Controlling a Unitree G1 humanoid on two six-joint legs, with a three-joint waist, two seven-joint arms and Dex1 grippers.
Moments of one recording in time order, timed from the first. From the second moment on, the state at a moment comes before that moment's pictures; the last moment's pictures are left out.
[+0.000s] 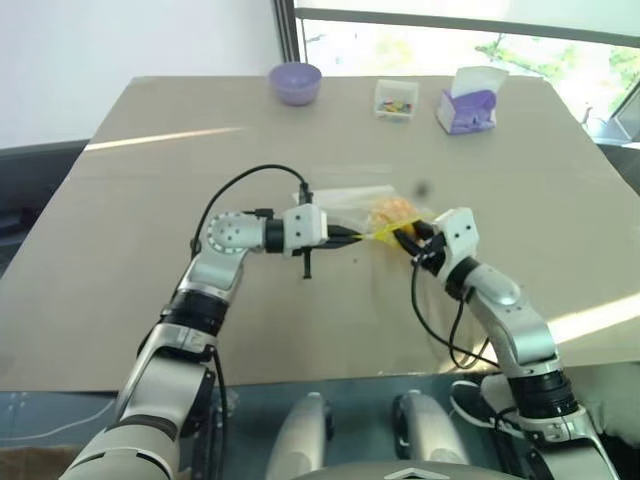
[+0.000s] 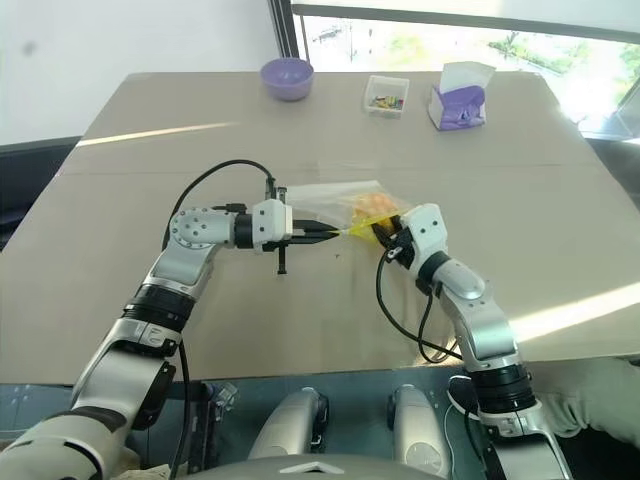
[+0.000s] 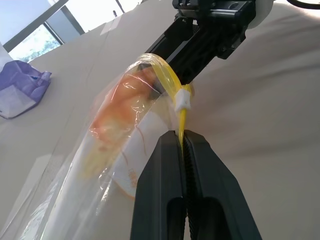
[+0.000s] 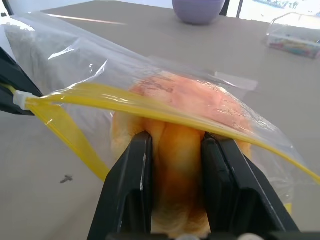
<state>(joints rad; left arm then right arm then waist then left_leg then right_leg) -0.69 0.49 -0.20 0.44 -0.12 -0.36 -1.23 -0.29 -0.19 0.07 -0.14 0.26 0.40 0.42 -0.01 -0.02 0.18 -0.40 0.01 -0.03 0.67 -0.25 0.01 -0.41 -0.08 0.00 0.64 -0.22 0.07</state>
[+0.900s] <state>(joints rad) -0.69 0.47 -0.20 0.46 -0.12 -0.40 -1.22 -0.37 -0.21 0.08 -0.06 0.14 0.38 0.39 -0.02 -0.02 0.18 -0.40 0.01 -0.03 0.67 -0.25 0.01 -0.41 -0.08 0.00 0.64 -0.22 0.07</state>
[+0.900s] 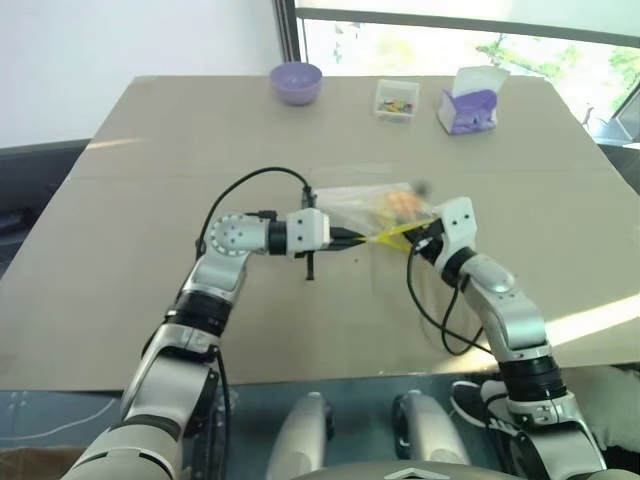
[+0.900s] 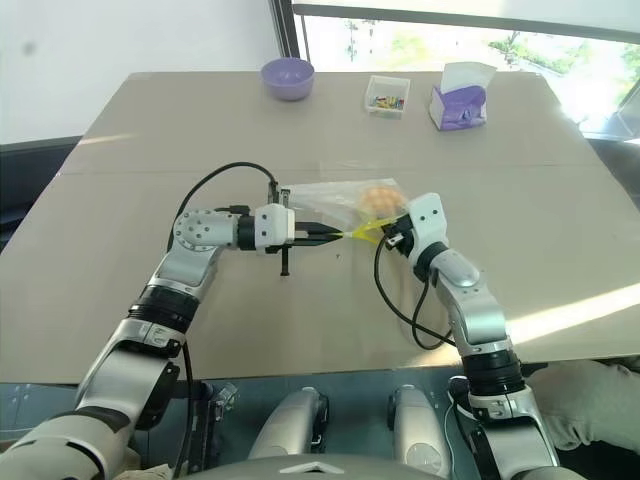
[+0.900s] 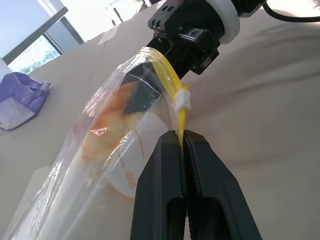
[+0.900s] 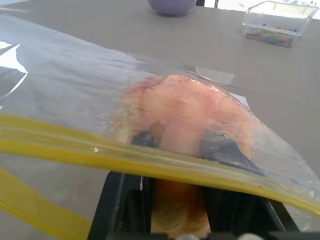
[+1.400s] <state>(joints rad) -0.72 0.45 -0.15 0.48 -0.13 -0.22 -1.10 -0.20 -0.47 0.10 -0.31 0.08 0.32 0.52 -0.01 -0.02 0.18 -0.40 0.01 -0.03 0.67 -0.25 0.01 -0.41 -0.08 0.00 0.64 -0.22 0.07</state>
